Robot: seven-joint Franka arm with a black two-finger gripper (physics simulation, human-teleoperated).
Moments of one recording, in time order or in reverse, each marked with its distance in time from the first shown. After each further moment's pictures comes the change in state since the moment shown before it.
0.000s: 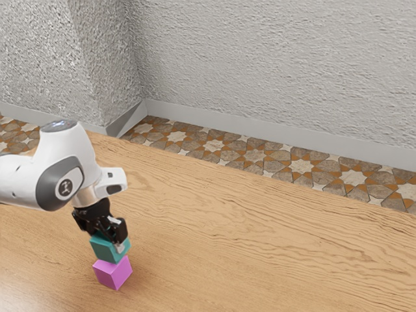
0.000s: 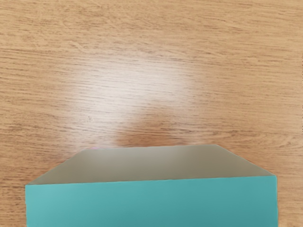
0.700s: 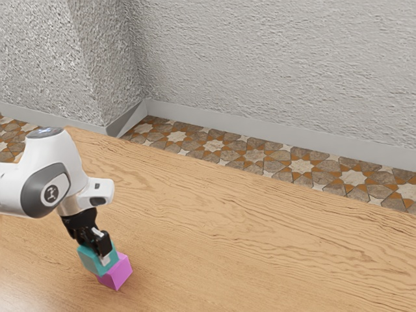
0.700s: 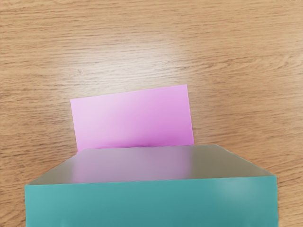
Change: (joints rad) arm -0.044 -0.070 0.083 -0.073 -0.001 -0.051 0.202
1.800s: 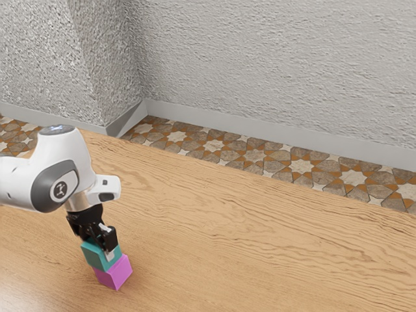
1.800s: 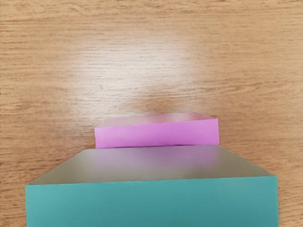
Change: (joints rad) arm 0.012 0.093 -0.008 0.058 0.063 0.020 -0.097
